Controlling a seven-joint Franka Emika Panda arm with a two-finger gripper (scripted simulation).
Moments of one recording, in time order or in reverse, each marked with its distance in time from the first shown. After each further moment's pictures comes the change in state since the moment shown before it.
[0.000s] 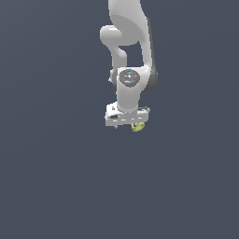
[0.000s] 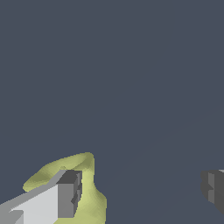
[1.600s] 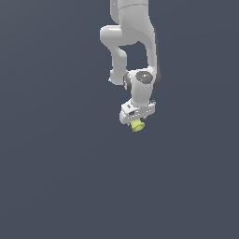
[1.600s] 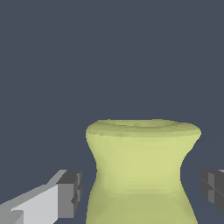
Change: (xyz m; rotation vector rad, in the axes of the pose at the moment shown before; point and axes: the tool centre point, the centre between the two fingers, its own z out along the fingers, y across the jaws) arm -0.058 -0.073 0.052 -0.017 0.039 -0.281
